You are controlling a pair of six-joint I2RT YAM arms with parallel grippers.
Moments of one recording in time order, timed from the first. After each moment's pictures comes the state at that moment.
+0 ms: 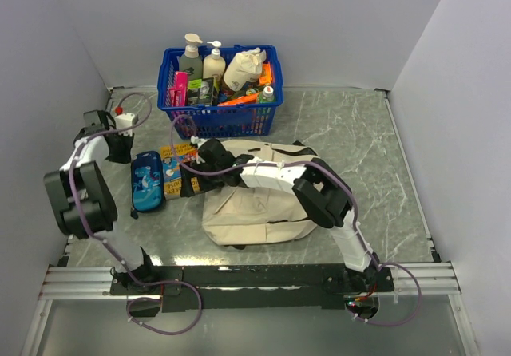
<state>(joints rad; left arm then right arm) 0.34 1.69 1.17 -0.48 0.23 0.46 0.96 2.17 1.60 -0.15 -0.22 0.55</state>
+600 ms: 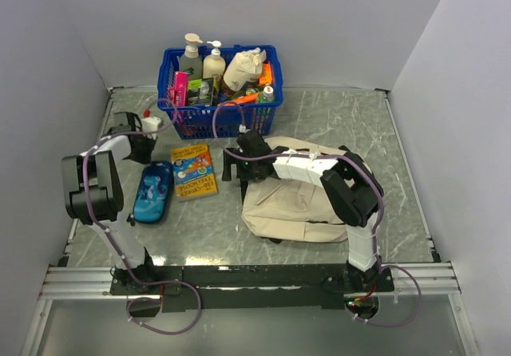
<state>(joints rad) 0.20 1.83 1.18 -0.34 0.18 0.46 0.76 1.96 1.29 -0.19 -0.06 0.61</state>
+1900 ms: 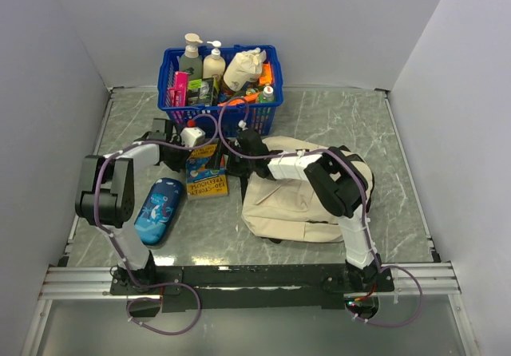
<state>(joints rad) -0.10 1.78 1.05 -0.29 0.27 0.56 0.73 2.12 1.32 0.20 -0.26 0.88</state>
